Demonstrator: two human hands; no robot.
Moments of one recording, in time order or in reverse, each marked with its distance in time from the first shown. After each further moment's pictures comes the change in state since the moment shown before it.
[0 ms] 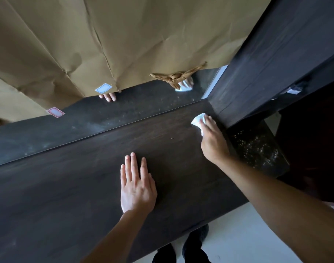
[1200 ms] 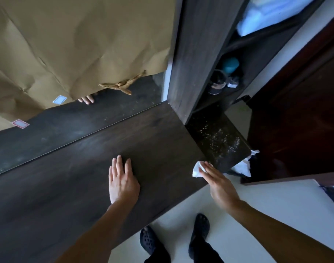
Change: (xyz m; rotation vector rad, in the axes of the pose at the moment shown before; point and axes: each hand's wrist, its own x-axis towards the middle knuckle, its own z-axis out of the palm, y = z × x) left_hand -0.005 0.048 -0.007 -0.068 -0.113 -0.037; right_hand -0.200 0.079 -0.058 0.003 -0.063 -0.077
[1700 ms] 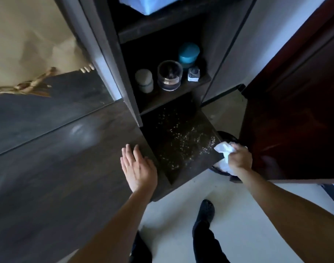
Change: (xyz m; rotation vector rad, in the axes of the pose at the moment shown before) left_hand 0.017 0.219 0.076 -0.178 0.059 -0.146; right_hand 0.050 0.228 -0.056 0.213 0.066 0.919
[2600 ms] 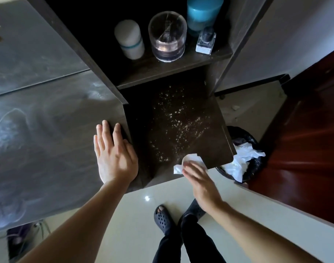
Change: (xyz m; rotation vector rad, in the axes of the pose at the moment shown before) left_hand 0.000 0.013 0.035 0.241 0.207 -0.052; right_hand -0.013 0.082 0.114 -0.033 -0.289 -1.197
